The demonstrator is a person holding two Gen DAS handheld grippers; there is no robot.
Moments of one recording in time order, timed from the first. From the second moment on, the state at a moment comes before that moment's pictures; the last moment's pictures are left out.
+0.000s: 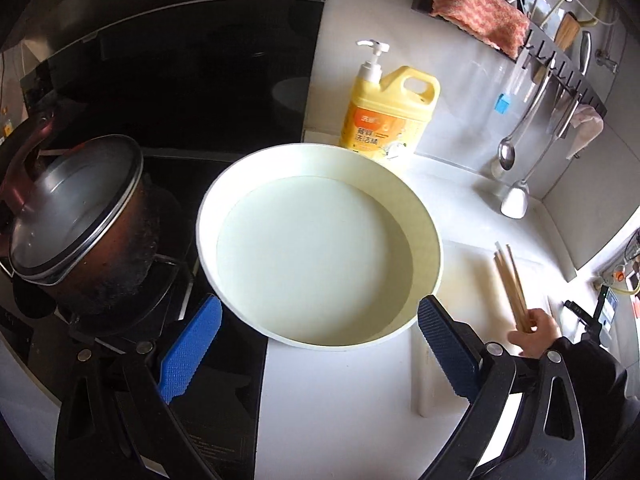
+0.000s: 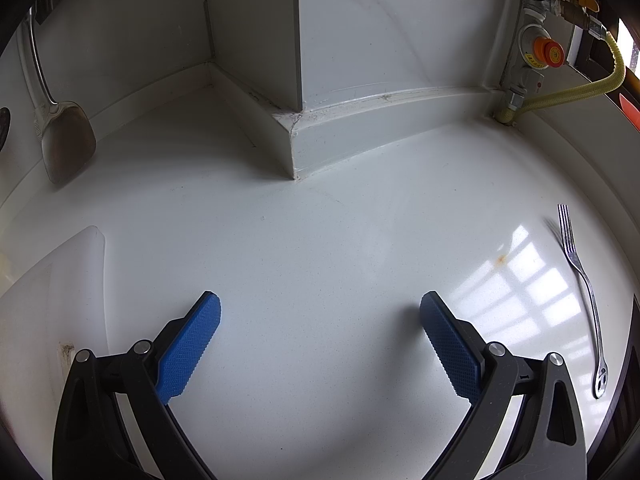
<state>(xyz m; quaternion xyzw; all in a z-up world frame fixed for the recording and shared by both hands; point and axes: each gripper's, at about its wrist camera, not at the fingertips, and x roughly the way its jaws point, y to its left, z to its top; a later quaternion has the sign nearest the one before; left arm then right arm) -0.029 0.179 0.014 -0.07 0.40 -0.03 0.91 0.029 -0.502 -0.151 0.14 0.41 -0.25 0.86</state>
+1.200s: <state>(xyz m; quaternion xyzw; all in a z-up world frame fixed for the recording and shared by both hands) -0.016 0.052 0.011 -0.01 0.42 0.04 0.91 0.029 -0.502 -0.151 0.14 0.41 -0.25 0.86</state>
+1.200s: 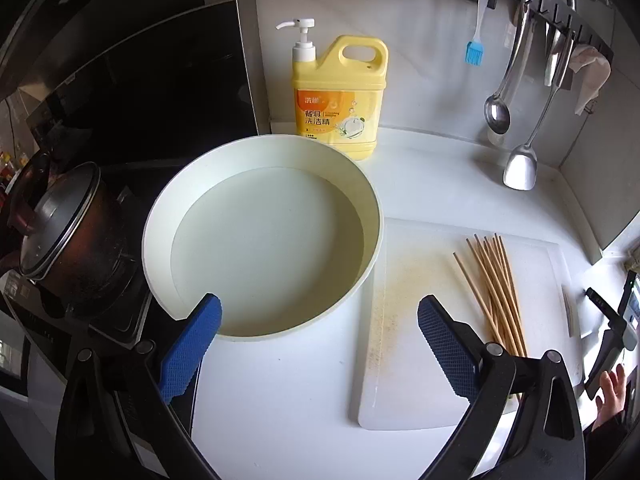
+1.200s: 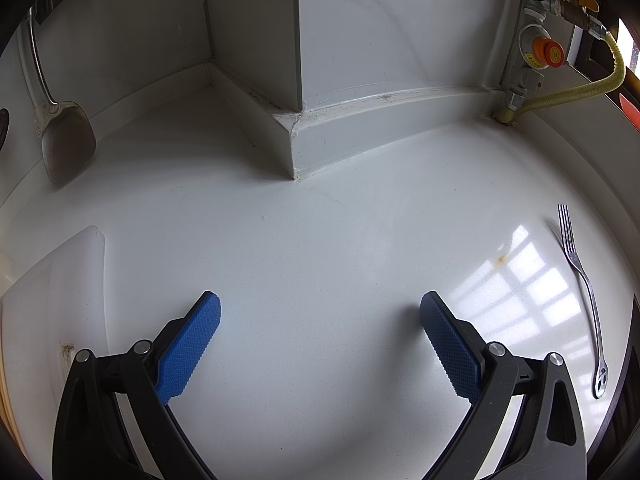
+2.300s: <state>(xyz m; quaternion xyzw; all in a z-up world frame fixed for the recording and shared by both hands) -0.009 0.030 0.022 -0.01 0.41 0.01 0.91 -0.053 -0.273 0.030 0.08 0.35 -0.06 0.93</state>
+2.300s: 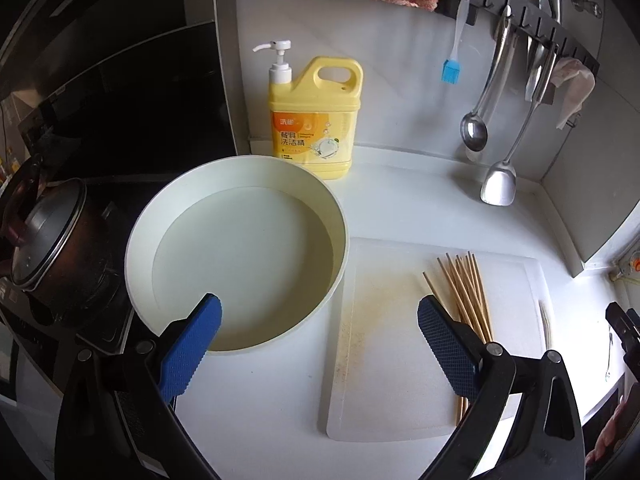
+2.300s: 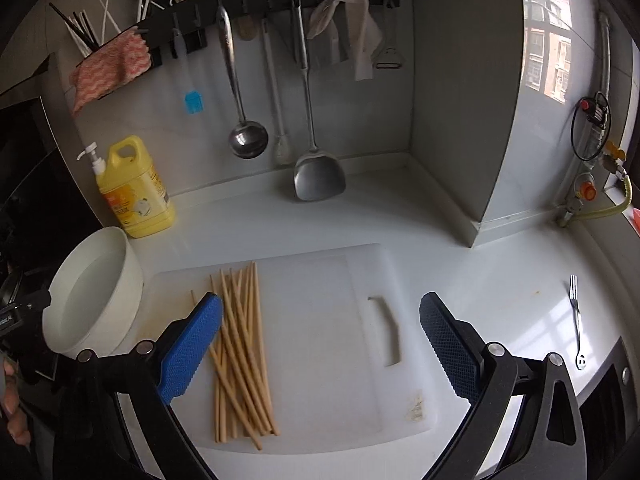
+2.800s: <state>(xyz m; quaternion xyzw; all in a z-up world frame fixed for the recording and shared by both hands) -0.014 0.022 0.001 0.02 0.46 0.01 0.89 -0.041 -0.176 0.007 0.02 0.41 -0.05 0.91</state>
